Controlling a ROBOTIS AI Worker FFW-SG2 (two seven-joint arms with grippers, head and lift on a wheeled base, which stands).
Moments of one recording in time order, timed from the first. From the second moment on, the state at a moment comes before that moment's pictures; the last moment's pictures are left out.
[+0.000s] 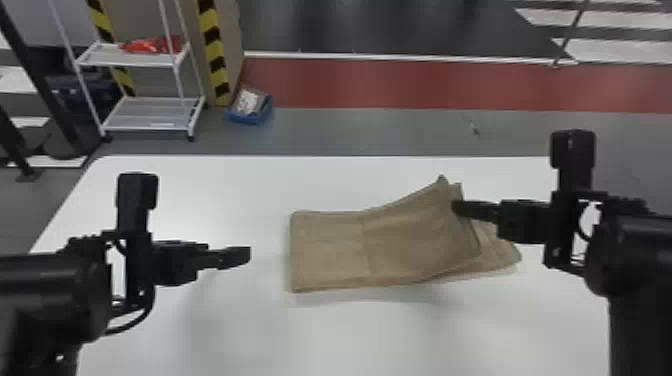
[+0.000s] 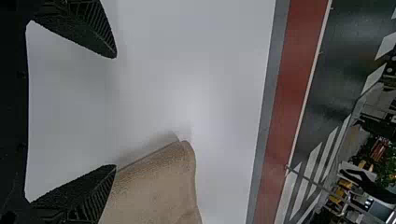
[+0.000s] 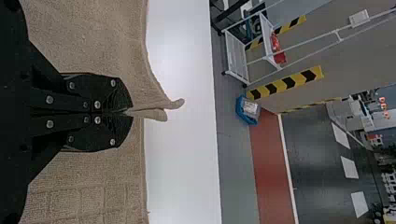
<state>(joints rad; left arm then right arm) -0.06 0.06 0.13 -1.92 -0.05 1.19 -0.65 -0.17 0.00 -0.21 -1.99 0.26 1.23 0.77</state>
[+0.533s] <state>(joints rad) -0.04 0.06 0.13 -1.92 -0.05 1.19 -0.66 -0.18 0.00 -0.26 -1.89 0.29 1.21 0.76</state>
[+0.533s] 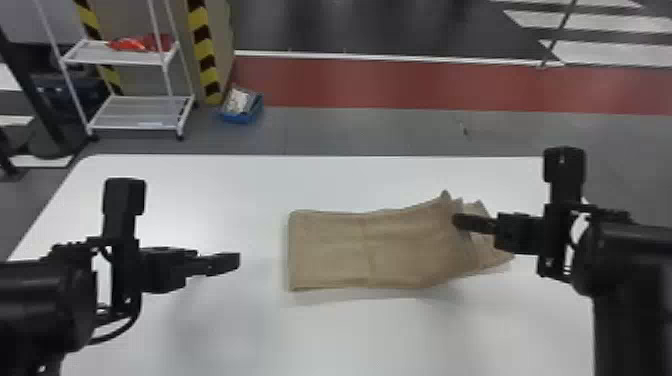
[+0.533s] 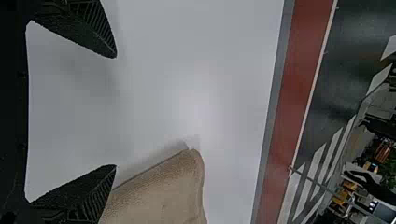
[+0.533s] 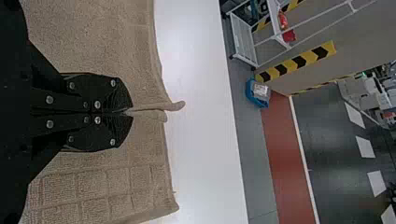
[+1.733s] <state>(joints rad) -0.04 0.07 0.14 -1.91 -0.05 1.17 -0.66 -0.14 0.00 -0.25 -1.86 0.35 1.21 0.79</state>
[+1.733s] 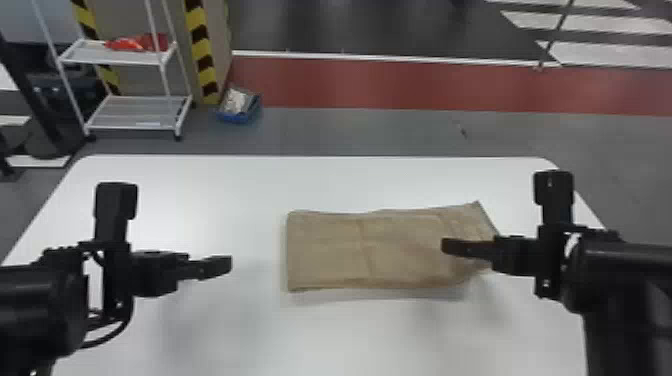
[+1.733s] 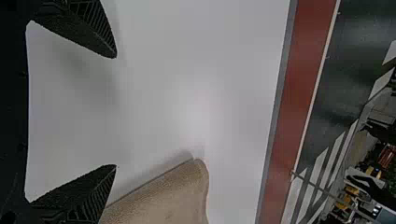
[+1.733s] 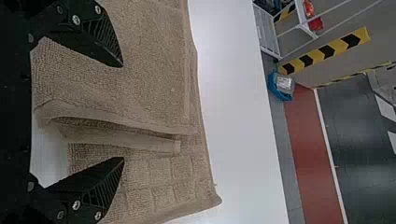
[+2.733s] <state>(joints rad) -0.03 0.08 0.14 -1.91 -0.05 1.17 -0.66 -0.16 0.00 -0.25 -1.81 0.42 1.21 0.81</state>
